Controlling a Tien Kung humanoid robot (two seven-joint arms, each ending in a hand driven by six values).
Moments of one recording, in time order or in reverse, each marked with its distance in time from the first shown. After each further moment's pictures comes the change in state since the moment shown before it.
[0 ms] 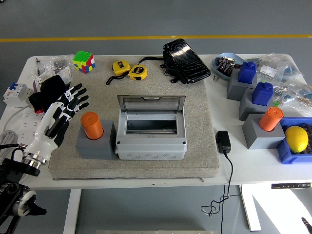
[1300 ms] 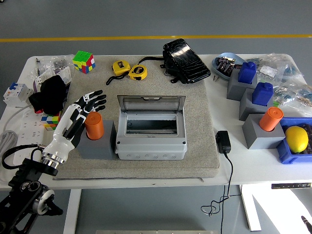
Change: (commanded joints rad) left arm -0.074 -0.031 0.127 0.075 -0.034 0.066 -0.063; right arm 0.008 0.000 0.001 0.000 0.004 -0.002 -0.002
